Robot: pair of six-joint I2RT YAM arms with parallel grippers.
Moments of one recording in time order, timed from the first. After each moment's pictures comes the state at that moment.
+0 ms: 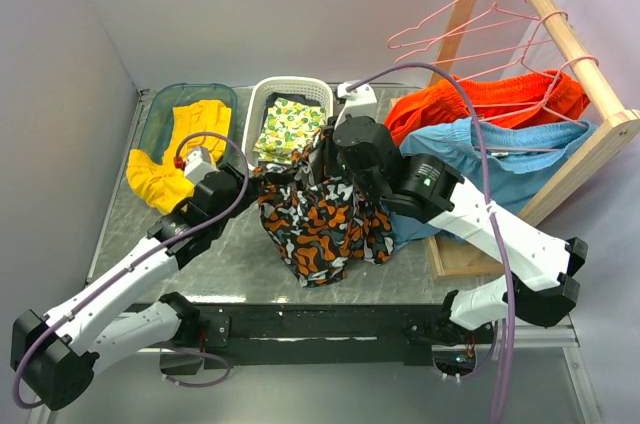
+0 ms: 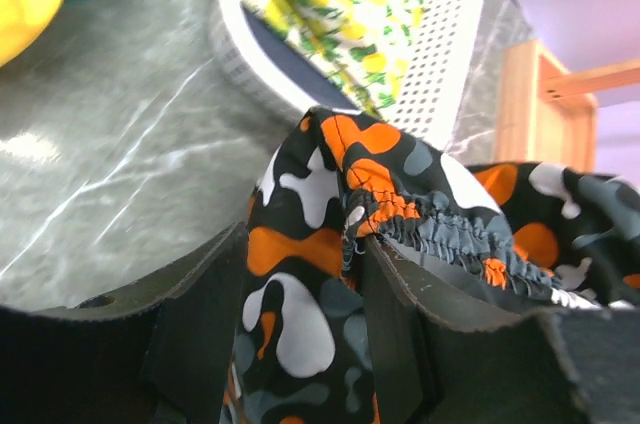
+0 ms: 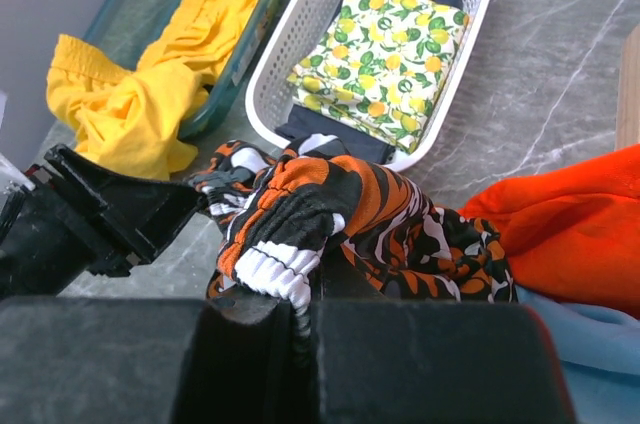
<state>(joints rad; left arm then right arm) -0.63 0.91 0.72 -0.34 -0.47 -1.04 1.05 1.38 1.66 -0.72 0.60 0.43</state>
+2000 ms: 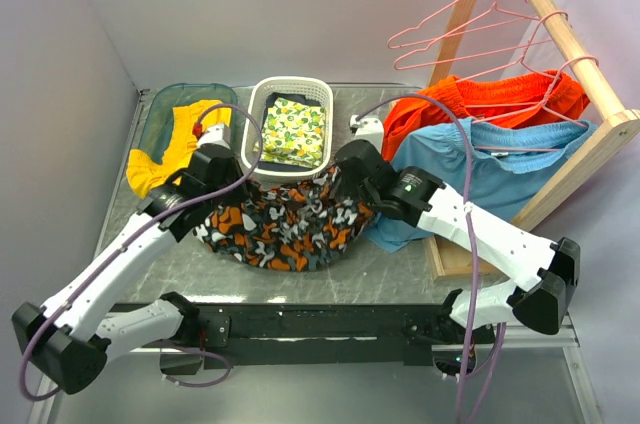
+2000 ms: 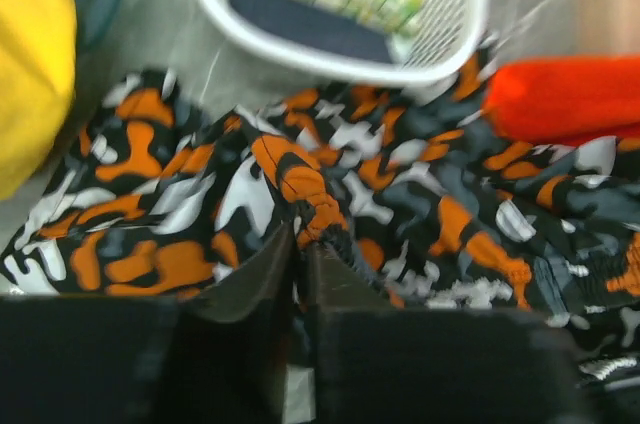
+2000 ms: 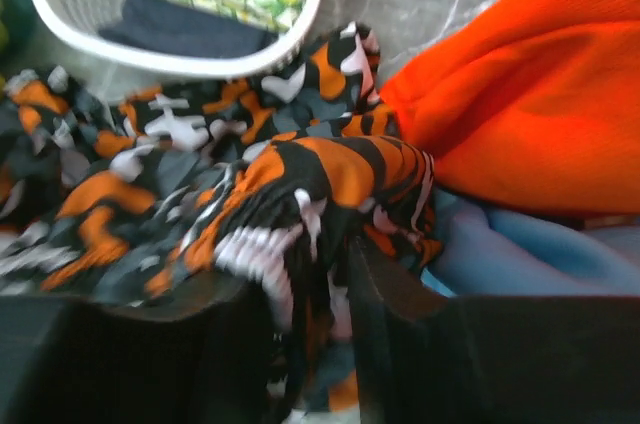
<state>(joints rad) -0.58 1.01 1.05 -0.65 -0.28 -0.64 0.90 1.32 1.31 -0.71 0.58 0.54</state>
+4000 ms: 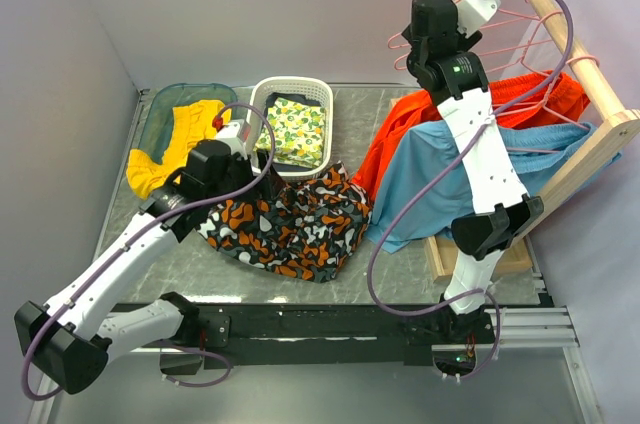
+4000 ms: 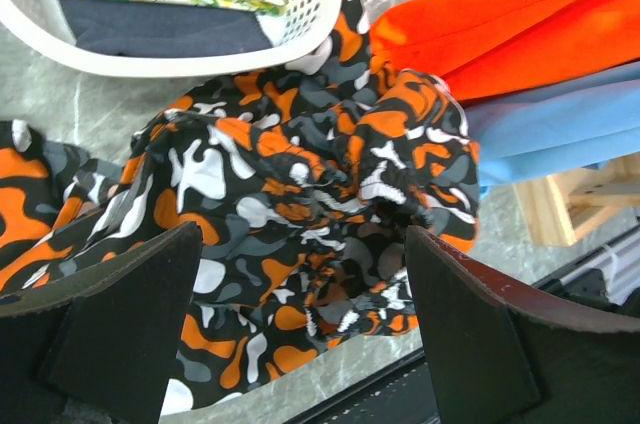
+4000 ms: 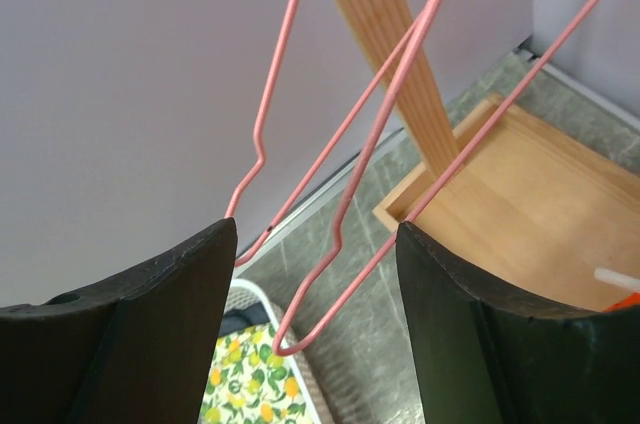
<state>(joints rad) -0.55 1.04 1.00 -0.48 0.04 -0.51 0.35 1.83 2.30 -0.77 0.80 0.69</state>
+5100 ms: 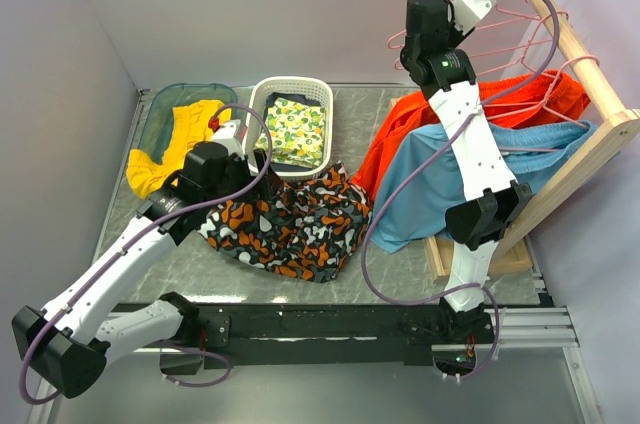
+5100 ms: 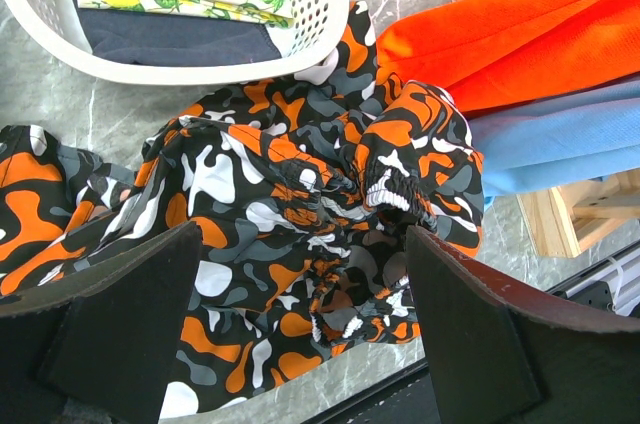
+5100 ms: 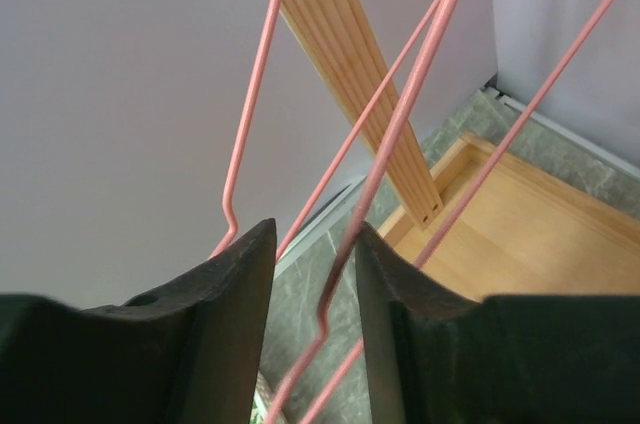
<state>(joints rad) -0.55 1.01 0.98 -0.47 0.01 -0.51 0.32 1.92 2.31 -0.65 0.90 0.64</state>
